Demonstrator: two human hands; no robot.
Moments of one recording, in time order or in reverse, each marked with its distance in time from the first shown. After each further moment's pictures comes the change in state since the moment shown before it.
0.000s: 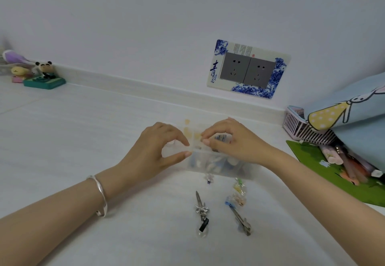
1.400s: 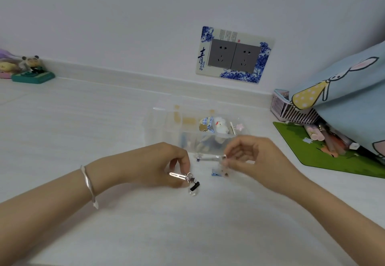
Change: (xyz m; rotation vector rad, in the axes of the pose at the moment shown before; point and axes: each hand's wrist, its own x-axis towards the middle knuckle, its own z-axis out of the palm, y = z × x) left_hand -0.023 0.057 -0.007 -0.063 -0.683 -0.122; right_hand -0.113 -0.021 0.004 0.388 0.145 0.141
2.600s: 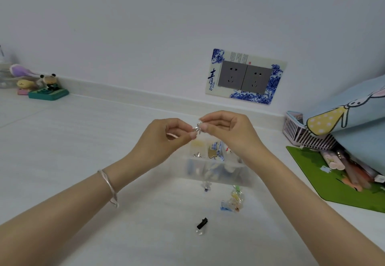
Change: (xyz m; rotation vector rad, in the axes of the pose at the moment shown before) left_hand 0.044 -0.015 -0.039 -0.497 0.699 -0.068; right_hand 0.117 -0.017 0.012 0.295 0.131 -0.082
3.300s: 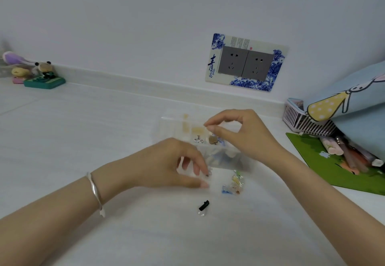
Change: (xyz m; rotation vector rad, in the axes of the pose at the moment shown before) left_hand -0.039 0.010 -0.002 0.278 -0.600 0.209; right_hand -0.031 -0.008 -0.008 -0.424 -0.075 -0.090
